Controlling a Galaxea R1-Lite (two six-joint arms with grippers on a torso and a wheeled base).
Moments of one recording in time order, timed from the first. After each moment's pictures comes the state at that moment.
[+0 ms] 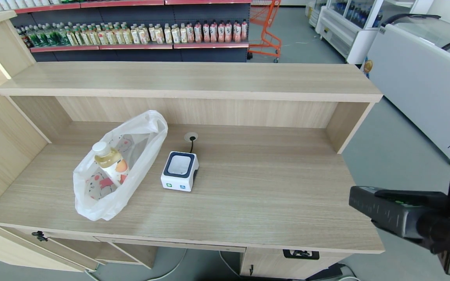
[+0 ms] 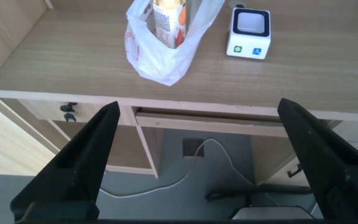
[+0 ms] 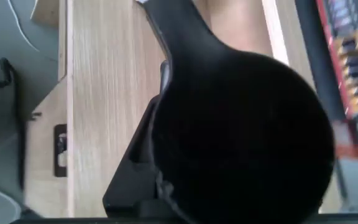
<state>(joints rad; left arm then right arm) 0.00 0.00 0.00 0.00 0.00 0.00 0.15 1.08 -0.46 -0.35 0.71 -1.37</state>
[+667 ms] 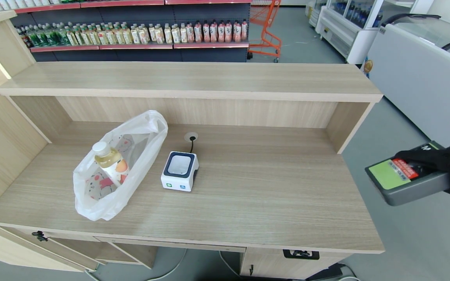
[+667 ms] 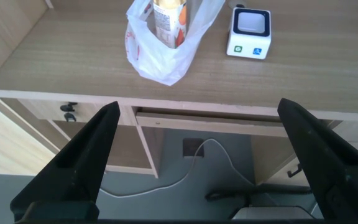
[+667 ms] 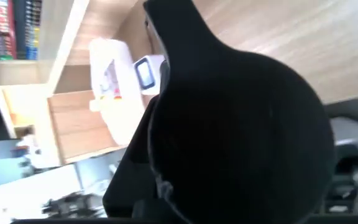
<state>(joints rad) 0.00 0.00 0.00 0.00 0.00 0.00 0.14 1.12 -0.79 0.00 0.27 0.89</state>
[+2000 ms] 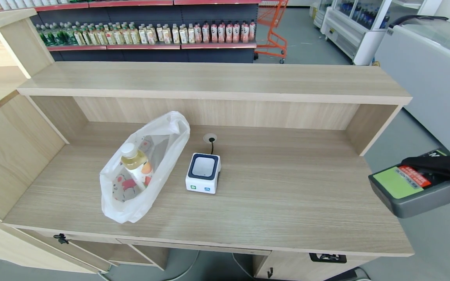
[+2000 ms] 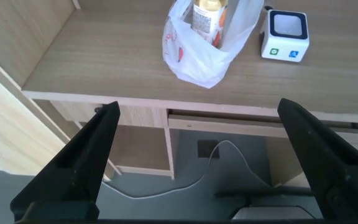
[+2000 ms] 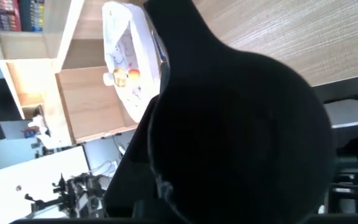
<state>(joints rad) 0.00 0.00 0.00 0.00 0.00 0.00 0.15 1.06 -0.78 0.07 0.34 0.91</state>
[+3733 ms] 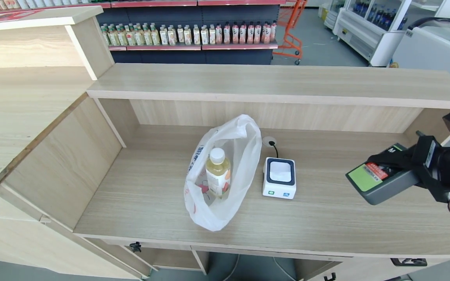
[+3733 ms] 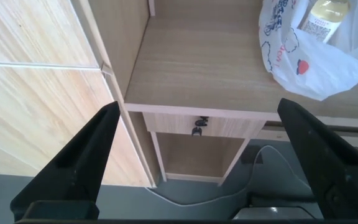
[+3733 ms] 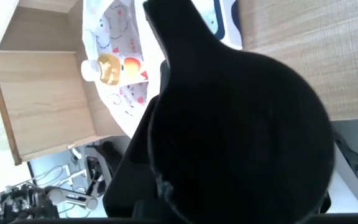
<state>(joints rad) 0.00 0.00 0.00 0.00 0.00 0.00 0.13 1.30 -0.87 0.04 0.27 0.69</state>
